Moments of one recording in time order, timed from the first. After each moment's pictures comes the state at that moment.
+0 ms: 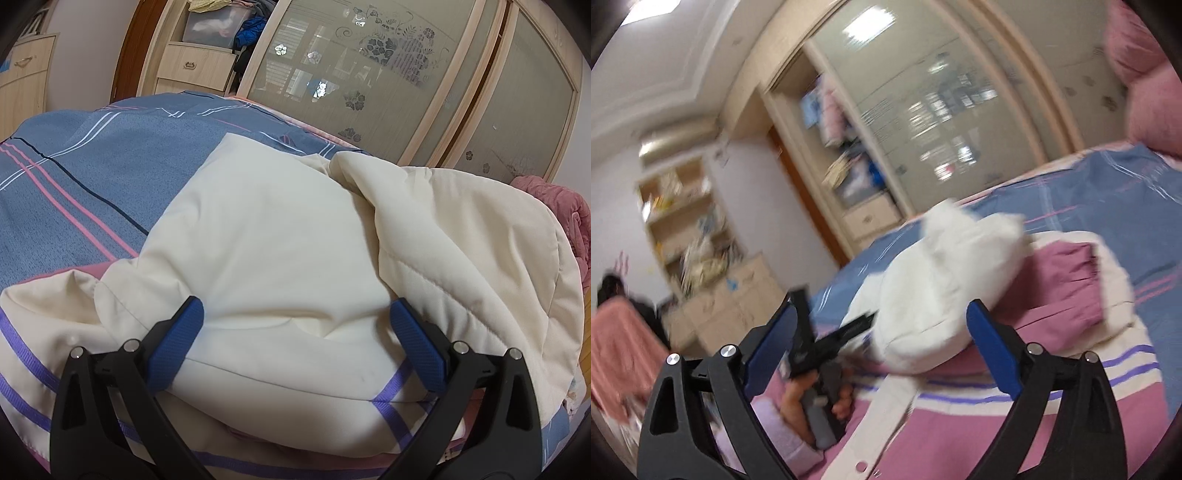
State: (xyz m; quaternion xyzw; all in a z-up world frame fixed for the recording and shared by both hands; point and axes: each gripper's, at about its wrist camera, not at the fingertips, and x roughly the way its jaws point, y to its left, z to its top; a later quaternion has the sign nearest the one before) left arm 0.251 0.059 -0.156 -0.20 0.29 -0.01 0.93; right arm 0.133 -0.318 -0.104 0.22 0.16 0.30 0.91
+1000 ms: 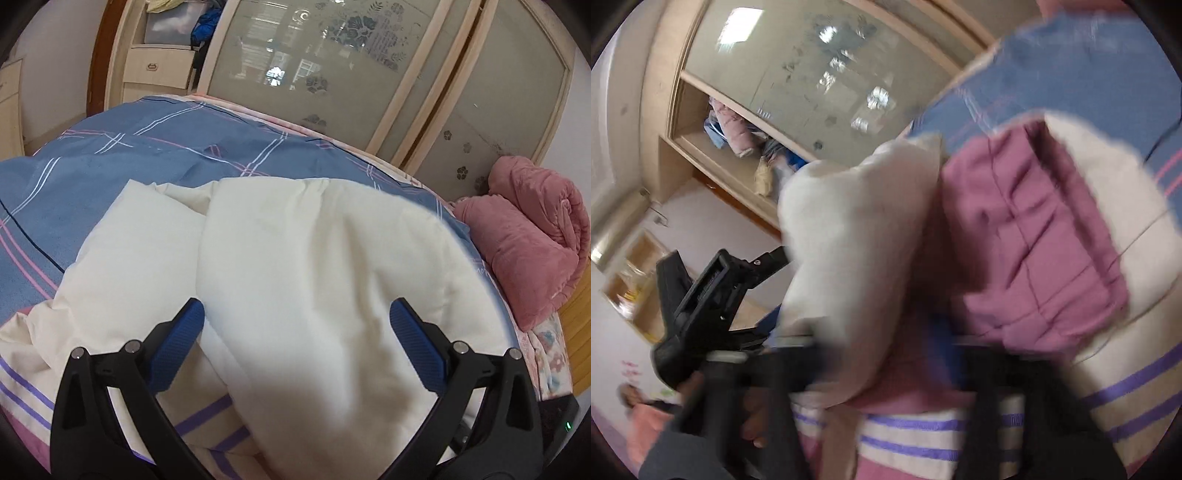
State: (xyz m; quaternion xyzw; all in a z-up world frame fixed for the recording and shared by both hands) left arm 0.300 -0.045 -0.076 -0.17 0.33 -0.04 0.93; right arm 0.260 -0.342 -0.189 0.40 0.31 0.27 0.82
